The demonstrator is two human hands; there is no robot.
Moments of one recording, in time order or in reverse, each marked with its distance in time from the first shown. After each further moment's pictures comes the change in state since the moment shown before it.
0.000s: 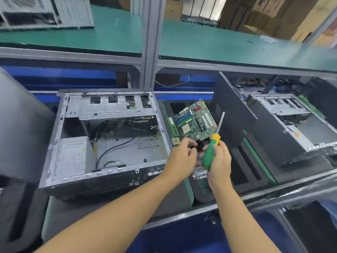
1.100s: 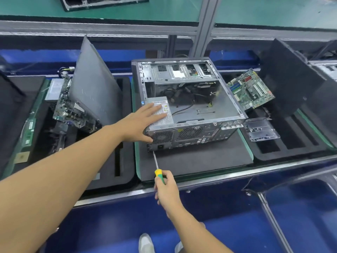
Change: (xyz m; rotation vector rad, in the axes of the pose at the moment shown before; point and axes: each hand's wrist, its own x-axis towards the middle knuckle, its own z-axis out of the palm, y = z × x) left_hand -0.095 -0.156 -0.351 1.094 -0.394 0.331; right_hand -0.308 0.213 0.182 -0.444 -0.400 0.504
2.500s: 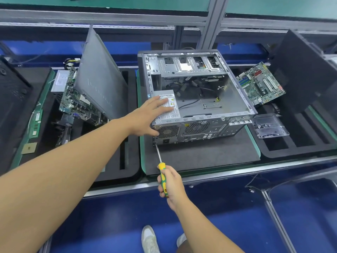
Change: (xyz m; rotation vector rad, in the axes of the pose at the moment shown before) left_hand 0.000 0.009 0.000 -0.145 0.062 -0.019; right_hand 0.019 0.009 0.002 0.257 -0.071 0.127
